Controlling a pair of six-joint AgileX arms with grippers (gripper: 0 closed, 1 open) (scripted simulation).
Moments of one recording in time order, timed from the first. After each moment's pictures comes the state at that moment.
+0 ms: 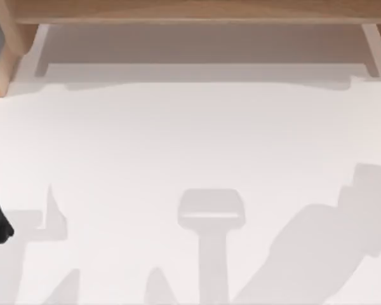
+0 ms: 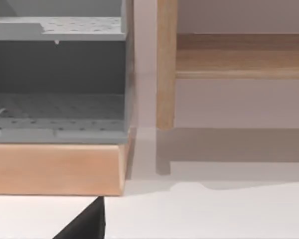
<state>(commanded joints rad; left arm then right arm) 0.00 0.00 0.00 0.00 0.00 0.00 -0.33 1.87 1.22 -0.96 0.08 -0.34</state>
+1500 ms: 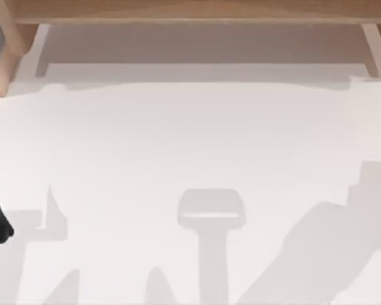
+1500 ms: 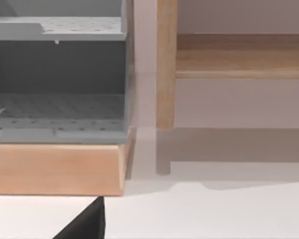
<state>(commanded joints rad) 0.00 0.00 0.00 0.00 0.00 0.00 -0.32 1.89 1.19 -0.86 -0.01 -0.34</state>
